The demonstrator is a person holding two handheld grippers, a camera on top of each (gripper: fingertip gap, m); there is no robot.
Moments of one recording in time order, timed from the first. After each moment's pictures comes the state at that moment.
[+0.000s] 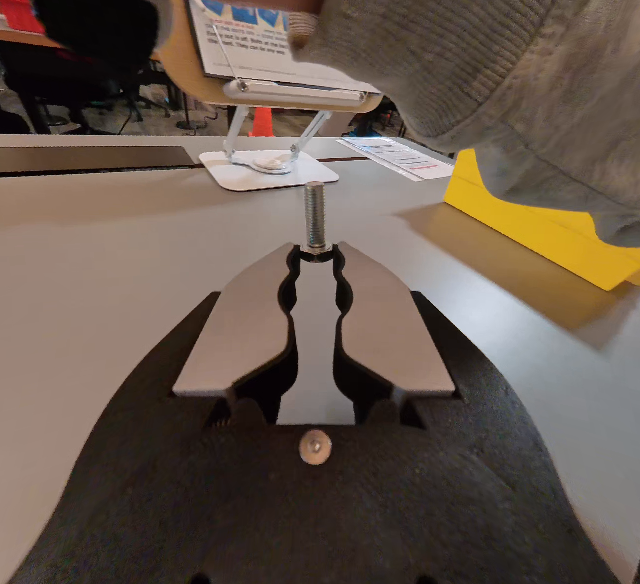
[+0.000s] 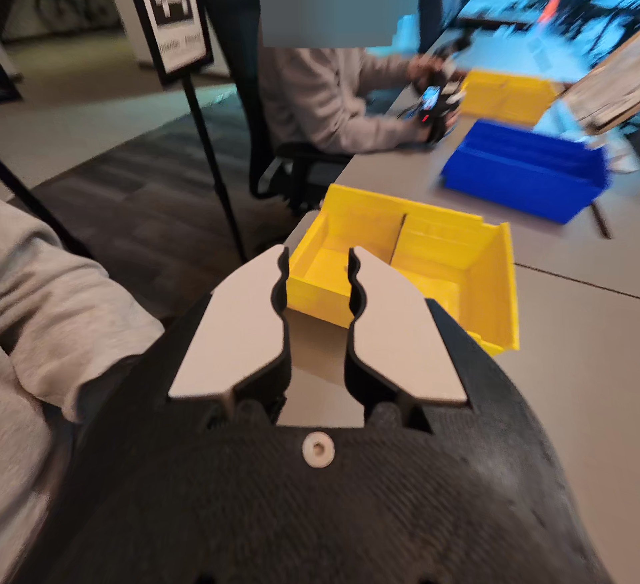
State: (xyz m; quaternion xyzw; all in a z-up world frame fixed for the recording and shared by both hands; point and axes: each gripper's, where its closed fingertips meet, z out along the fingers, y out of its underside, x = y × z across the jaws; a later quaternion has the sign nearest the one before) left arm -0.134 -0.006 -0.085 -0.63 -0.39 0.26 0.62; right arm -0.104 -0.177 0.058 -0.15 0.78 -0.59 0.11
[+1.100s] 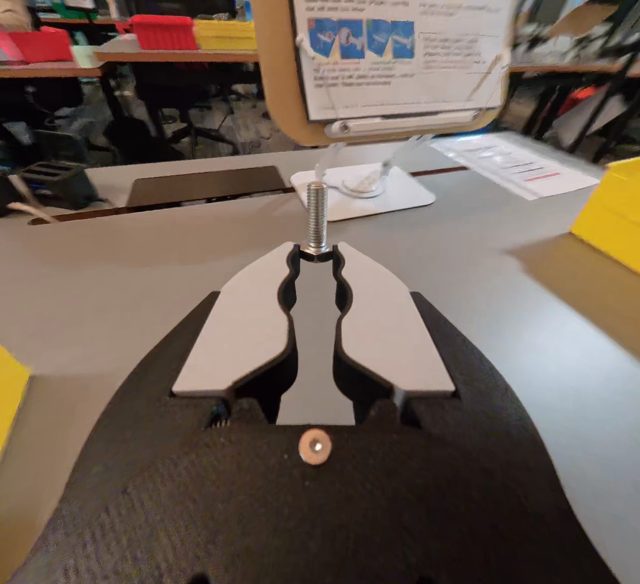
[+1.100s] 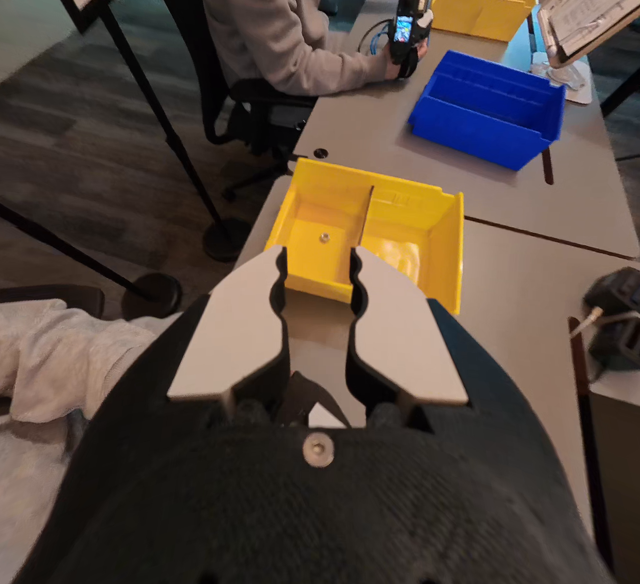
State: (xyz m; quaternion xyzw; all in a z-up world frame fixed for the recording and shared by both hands) left arm -0.212 -0.043 -0.048 -0.63 -0.45 0.35 0.53; right arm -0.114 -0.190 0.118 -0.12 0.86 -0.49 0.04
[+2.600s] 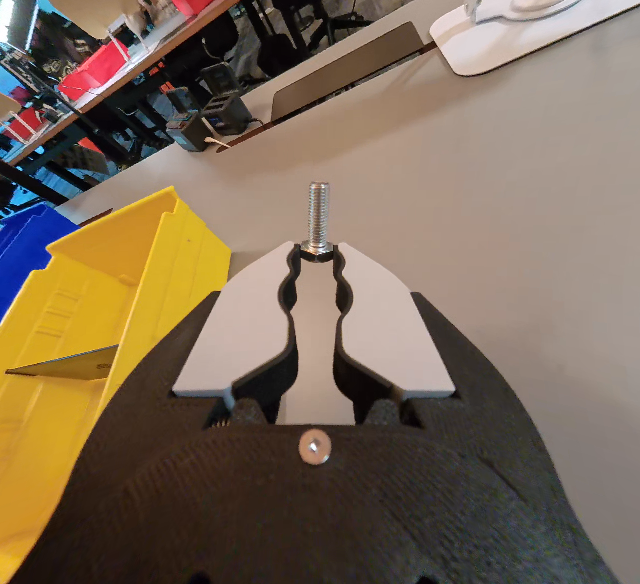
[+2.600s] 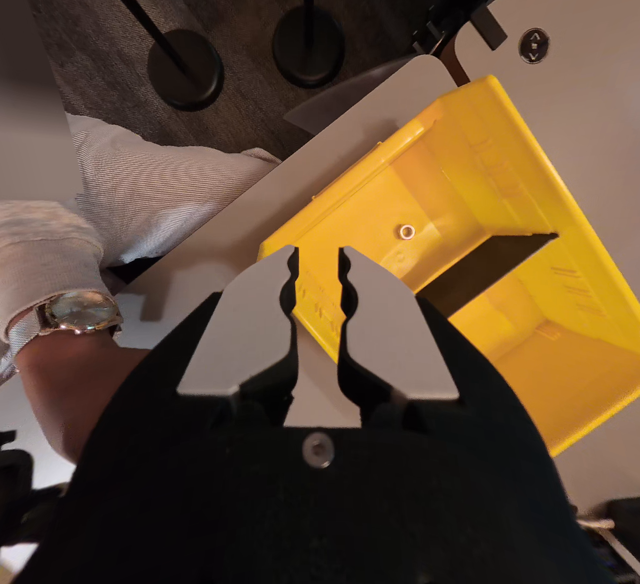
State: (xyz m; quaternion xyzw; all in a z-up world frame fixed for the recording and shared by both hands) left arm -0.172 -0.111 -0.089 -0.68 -0.48 0.49 0.26; right arm -0.028 -0.305 -0.042 -0.42 0.88 -0.20 0.07
